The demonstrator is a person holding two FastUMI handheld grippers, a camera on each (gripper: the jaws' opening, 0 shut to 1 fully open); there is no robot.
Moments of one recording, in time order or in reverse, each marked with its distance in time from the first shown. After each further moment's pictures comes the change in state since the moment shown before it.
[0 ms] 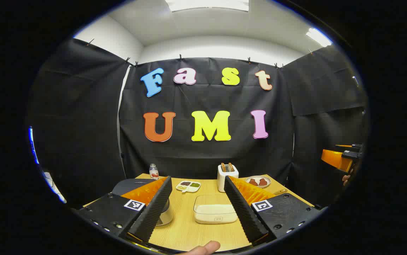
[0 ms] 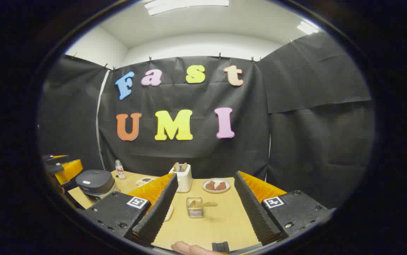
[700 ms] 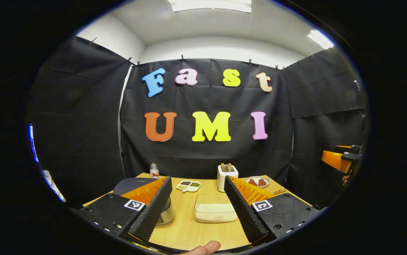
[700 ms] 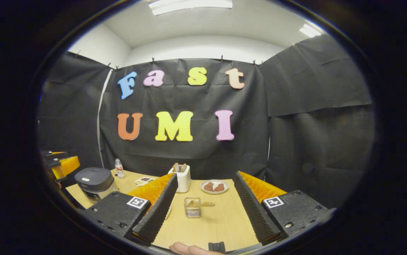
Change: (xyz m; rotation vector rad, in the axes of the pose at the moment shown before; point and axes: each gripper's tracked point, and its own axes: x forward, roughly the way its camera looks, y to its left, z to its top) left arm -0.014 0.007 0.000 -0.012 -0.007 -0.004; right arm -0.013 0.000 0.005 -0.030 -0.028 0.008
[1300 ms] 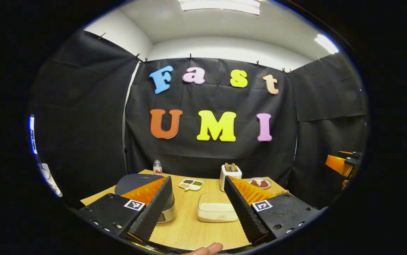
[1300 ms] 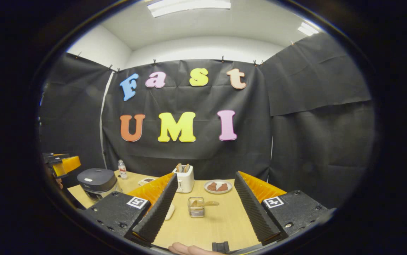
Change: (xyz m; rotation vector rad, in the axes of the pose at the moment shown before) left arm 0.003 0.025 -0.013 -0.058 0.009 0.026; right arm 0.000 0.006 -0.012 0.015 -0.015 0.018
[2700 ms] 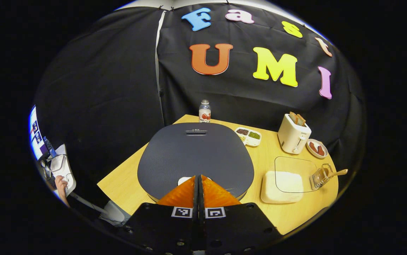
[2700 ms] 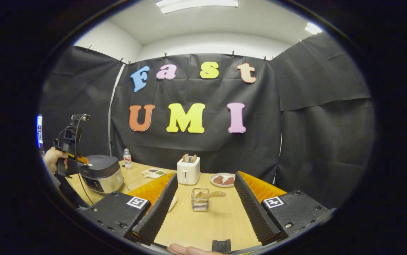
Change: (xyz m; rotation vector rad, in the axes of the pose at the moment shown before) left arm 0.104 0.179 -0.149 -0.036 0.534 0.313; right arm 0.010 0.011 -0.065 -0.040 0.036 0.079
